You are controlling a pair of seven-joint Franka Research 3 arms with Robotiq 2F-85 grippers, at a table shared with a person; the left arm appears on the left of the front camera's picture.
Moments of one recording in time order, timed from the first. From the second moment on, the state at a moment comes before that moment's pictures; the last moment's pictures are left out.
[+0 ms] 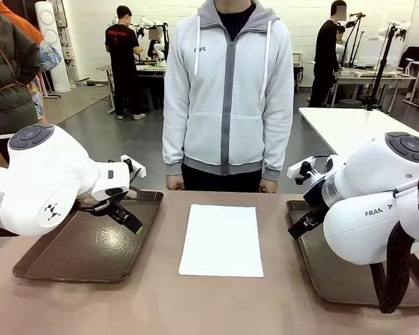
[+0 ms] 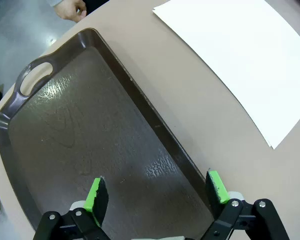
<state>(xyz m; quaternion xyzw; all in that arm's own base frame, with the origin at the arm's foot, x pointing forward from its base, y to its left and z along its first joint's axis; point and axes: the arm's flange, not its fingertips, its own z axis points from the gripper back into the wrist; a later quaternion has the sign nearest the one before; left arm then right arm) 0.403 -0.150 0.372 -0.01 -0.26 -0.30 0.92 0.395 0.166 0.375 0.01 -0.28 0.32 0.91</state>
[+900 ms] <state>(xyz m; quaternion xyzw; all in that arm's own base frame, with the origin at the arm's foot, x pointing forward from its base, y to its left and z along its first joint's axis) 0.403 -0.122 0.423 -0.03 -0.30 -0.25 0.92 0.389 0.140 0.440 0.07 -0.32 0.28 0.90</state>
